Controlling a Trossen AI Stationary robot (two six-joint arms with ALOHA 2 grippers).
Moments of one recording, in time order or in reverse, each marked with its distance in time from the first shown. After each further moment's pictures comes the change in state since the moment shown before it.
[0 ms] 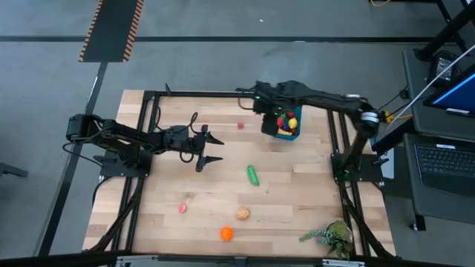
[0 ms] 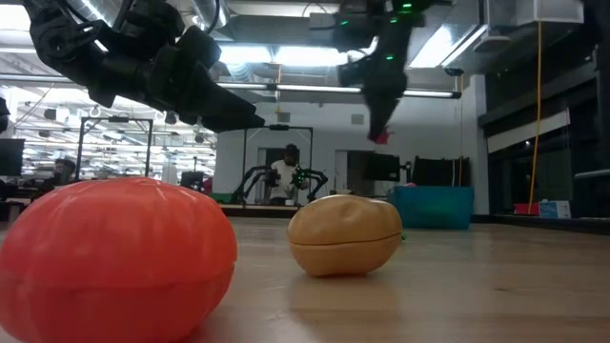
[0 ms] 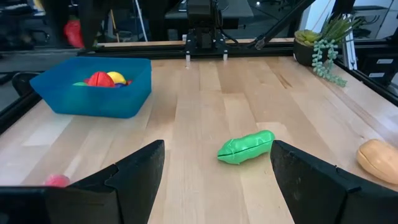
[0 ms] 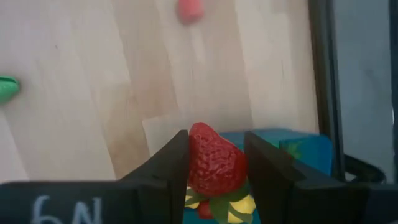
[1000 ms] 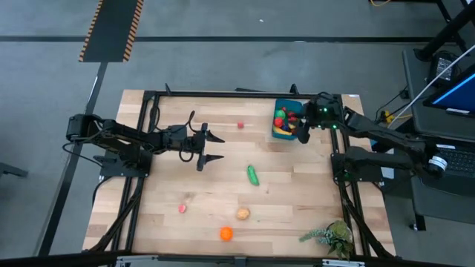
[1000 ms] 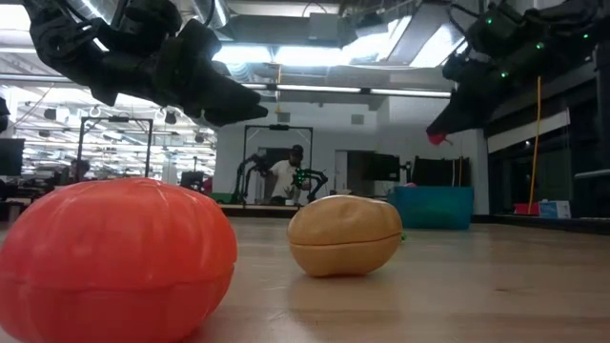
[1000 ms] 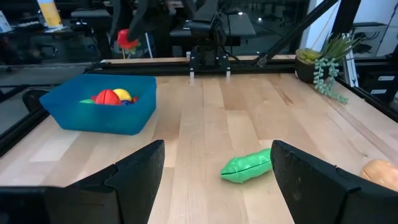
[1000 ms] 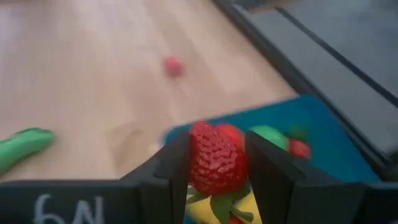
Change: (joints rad) left arm 0.000 0.000 0.000 0.066 -0.011 -0.012; right arm -0.261 -0.925 -1.082 0.862 -0.306 0.101
